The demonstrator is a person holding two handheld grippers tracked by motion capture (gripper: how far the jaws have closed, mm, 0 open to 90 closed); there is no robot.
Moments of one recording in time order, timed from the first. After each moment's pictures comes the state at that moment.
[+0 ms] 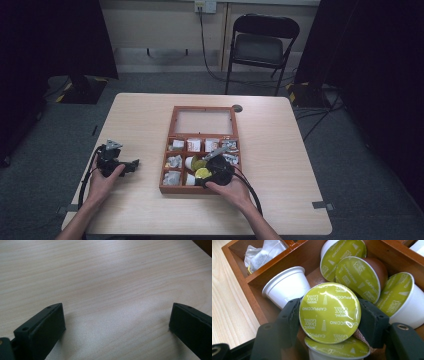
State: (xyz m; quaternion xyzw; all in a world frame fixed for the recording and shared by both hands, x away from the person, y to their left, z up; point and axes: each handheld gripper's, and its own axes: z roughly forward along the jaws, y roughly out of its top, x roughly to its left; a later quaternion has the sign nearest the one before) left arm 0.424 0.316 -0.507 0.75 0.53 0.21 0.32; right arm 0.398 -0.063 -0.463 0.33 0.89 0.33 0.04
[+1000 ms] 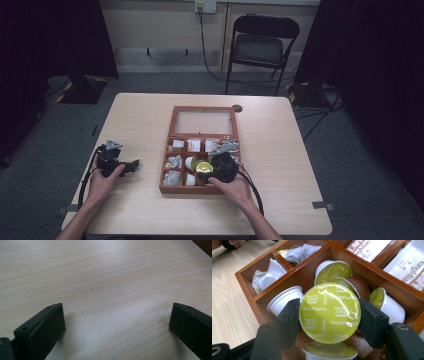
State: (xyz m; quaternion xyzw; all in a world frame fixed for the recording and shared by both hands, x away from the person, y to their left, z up) left arm 0.424 0.315 -0.507 0.75 0.53 0.21 0.32; right arm 0.399 -0.075 -0.452 0.34 0.86 0.38 0.05
